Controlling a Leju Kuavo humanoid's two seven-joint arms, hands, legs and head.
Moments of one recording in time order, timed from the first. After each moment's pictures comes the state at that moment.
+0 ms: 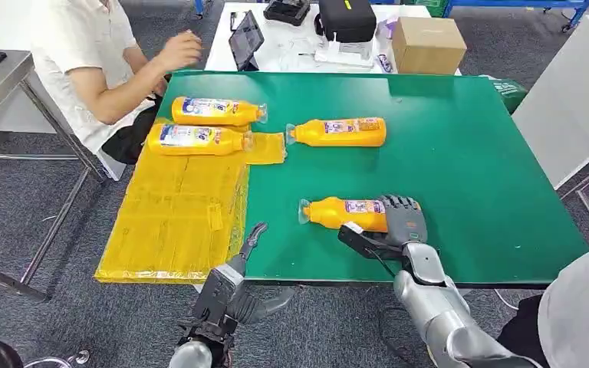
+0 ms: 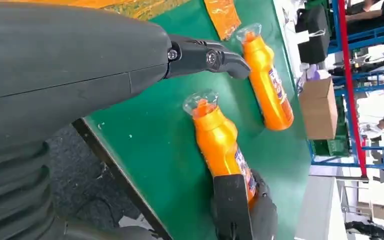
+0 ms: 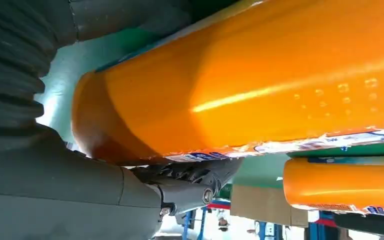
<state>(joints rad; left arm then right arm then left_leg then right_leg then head) -0.03 -0.17 -0.51 -1.32 -0.16 0.24 -0.29 -0.51 -0.02 0.10 -0.47 1.32 -0.45 -0.12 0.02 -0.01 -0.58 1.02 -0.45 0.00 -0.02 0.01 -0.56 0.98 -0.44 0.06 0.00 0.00</state>
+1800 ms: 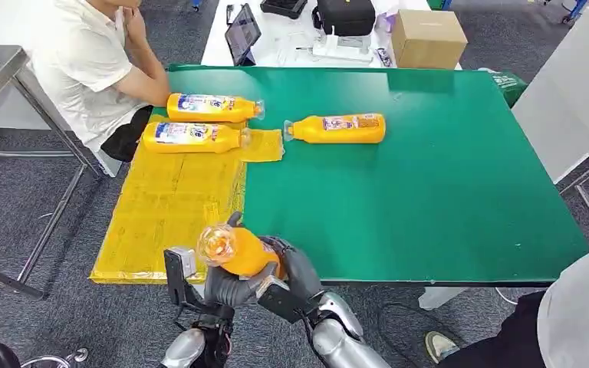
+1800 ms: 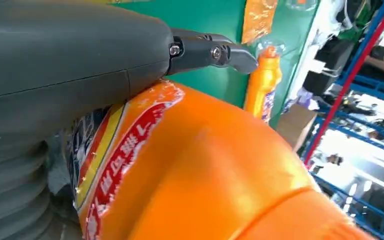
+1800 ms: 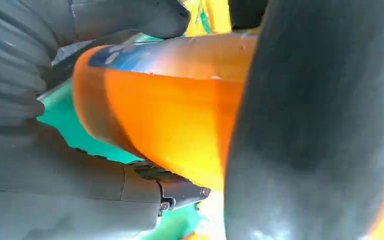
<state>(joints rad) -0.08 -0.19 -0.51 -1.25 0.39 0.25 -0.40 -0.24 0.20 0.58 -0.87 0.50 -0.31 -0.60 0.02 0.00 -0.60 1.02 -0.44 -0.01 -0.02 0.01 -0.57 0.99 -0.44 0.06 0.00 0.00</state>
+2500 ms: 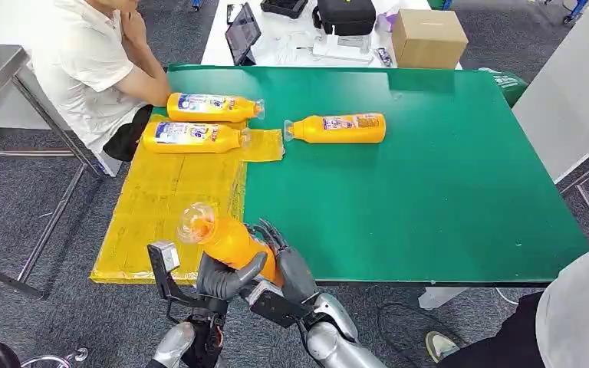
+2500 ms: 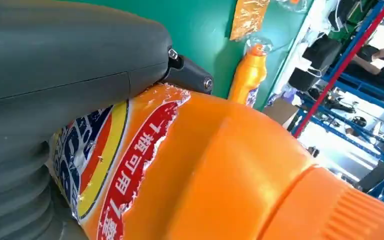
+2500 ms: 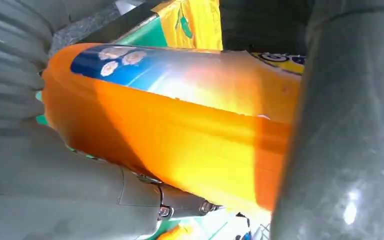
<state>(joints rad) -0.08 -0.18 -0.46 -1.28 0.47 0.16 -0.39 -0.24 0.18 0.65 -0.89 0.46 -0.39 -0.59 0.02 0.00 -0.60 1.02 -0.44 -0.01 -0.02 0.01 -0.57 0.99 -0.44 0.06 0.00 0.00</state>
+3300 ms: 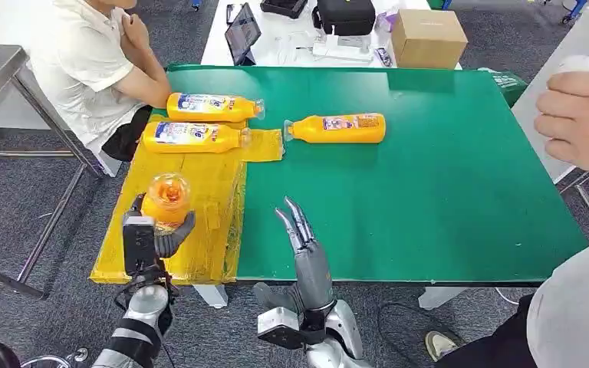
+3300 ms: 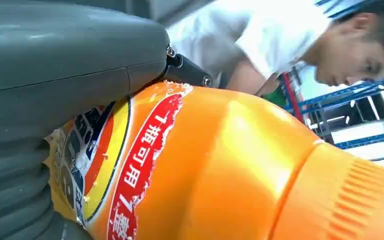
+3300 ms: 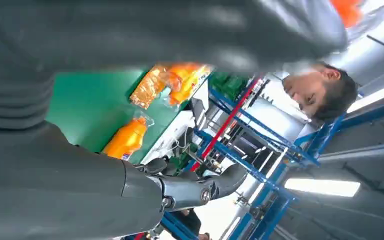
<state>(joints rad) -0.28 -0.14 -0.12 -1.07 -0.29 0.70 -0.50 -0.10 0.17 0.63 -1.22 0.51 -0.70 -0.70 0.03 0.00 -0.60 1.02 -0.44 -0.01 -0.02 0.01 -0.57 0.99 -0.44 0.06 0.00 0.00</state>
